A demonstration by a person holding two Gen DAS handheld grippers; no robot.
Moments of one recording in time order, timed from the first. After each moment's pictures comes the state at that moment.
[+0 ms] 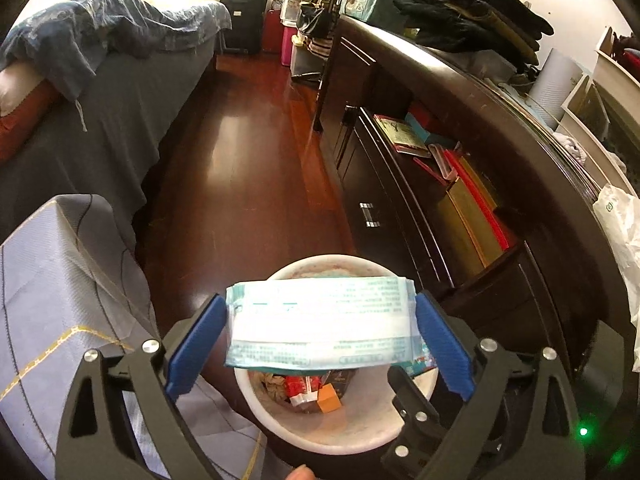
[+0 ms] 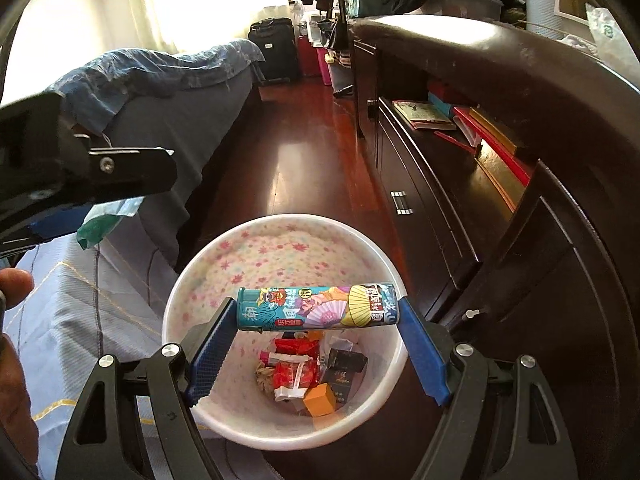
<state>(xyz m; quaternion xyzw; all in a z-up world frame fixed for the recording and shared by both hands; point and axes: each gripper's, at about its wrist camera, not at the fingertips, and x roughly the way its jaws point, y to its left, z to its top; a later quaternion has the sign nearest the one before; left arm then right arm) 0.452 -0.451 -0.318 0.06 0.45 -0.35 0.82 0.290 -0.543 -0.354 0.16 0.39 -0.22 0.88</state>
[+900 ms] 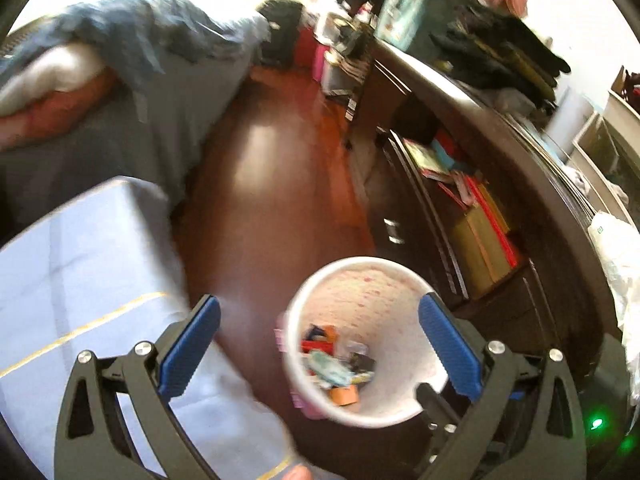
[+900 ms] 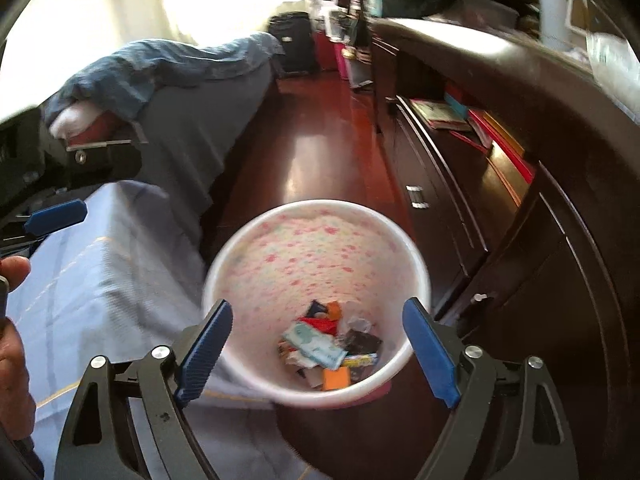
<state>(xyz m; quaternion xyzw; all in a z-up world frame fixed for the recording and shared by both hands) 0.436 -0.375 -0.285 0.02 0.43 -0.29 0.85 0.272 -0.500 -0.322 0.16 0.40 -0.18 0.88</state>
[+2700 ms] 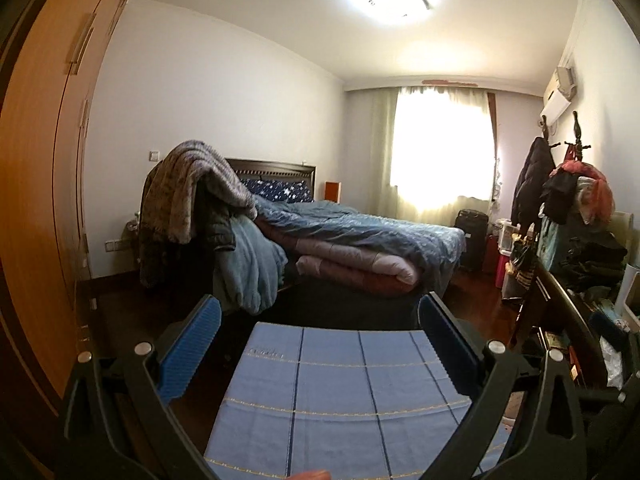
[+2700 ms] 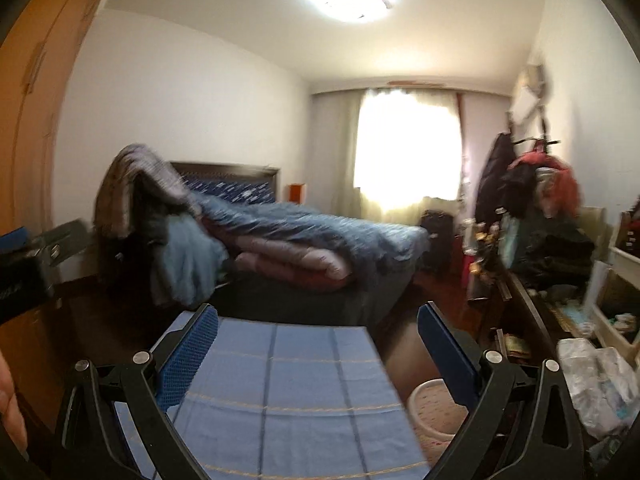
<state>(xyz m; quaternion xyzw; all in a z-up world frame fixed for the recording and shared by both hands) 0.016 0.004 -0.008 -0.04 0.09 0.06 0.99 0.021 -0.189 -0.047 -0.04 0.10 0.01 0.99</state>
